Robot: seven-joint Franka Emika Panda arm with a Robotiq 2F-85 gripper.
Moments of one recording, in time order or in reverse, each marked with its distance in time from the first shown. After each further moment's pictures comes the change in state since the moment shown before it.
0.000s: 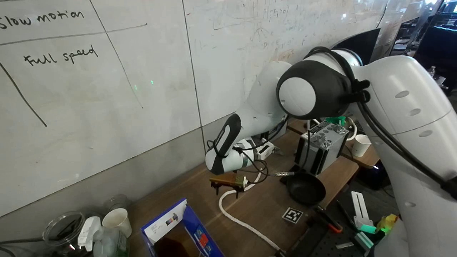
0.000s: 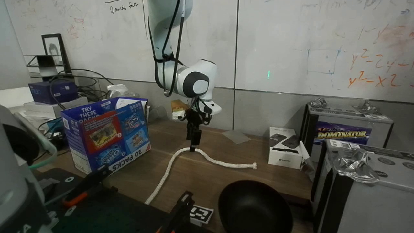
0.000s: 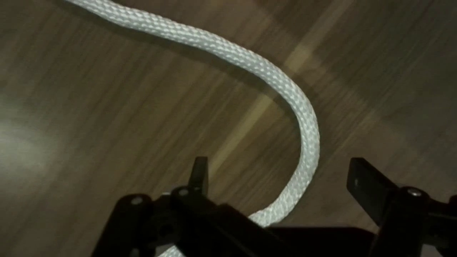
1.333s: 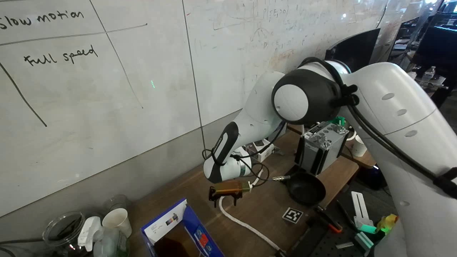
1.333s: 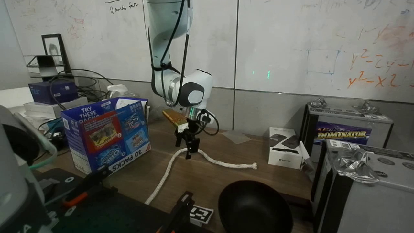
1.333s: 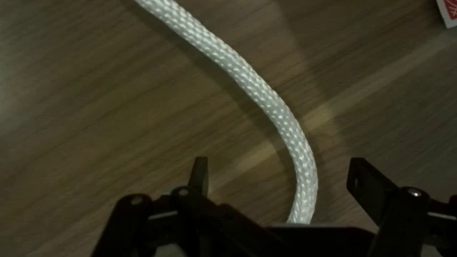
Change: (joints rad) arm -0.032 0.079 0.067 0.032 0.006 0.010 -0.376
